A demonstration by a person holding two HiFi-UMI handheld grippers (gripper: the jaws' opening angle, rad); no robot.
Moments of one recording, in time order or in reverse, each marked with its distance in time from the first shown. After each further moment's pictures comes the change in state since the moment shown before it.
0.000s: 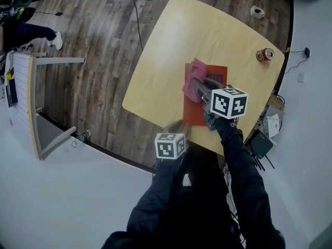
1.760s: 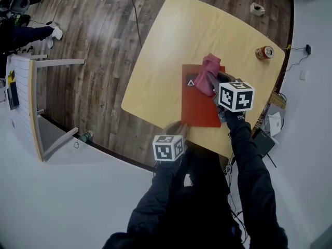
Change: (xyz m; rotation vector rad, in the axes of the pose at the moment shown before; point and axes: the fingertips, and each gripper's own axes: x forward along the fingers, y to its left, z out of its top) left arm -0.002 0.003 -0.002 0.006 0.003 0.016; right arm -0.016 -0.071 0.017 -0.138 0.013 -0.197
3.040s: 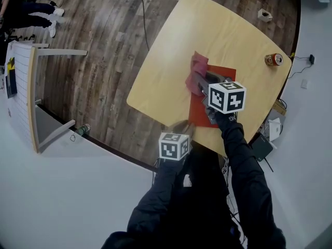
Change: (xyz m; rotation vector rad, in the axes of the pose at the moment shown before) left arm 0.001 0.000 0.000 -0.006 -0.006 -0.059; right arm 0.040 0.084 -0.001 -0.024 0.021 0.132
